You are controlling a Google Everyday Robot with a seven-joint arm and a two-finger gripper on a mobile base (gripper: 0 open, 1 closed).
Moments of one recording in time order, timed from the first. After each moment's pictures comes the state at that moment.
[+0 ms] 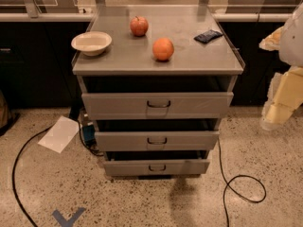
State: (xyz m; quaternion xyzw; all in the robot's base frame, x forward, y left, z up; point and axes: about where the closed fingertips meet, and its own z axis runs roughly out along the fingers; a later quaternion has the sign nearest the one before) arm 0.438 -0.217 0.976 -0.60 0.78 -0.03 0.16
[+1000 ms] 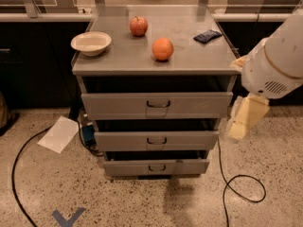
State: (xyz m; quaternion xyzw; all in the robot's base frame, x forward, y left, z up) arm 0.459 -0.184 0.913 -0.61 0.77 -0.01 0.19
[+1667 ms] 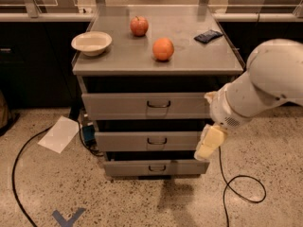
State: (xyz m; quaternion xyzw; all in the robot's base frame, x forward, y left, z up) arm 0.490 -0.148 0.795 -0.60 0.77 0.04 0.22
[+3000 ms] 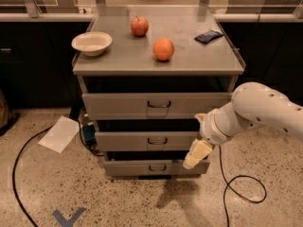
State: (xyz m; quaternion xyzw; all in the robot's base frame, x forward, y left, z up) arm 0.522 -0.139 0.679 -0.57 0.78 0.12 0.24
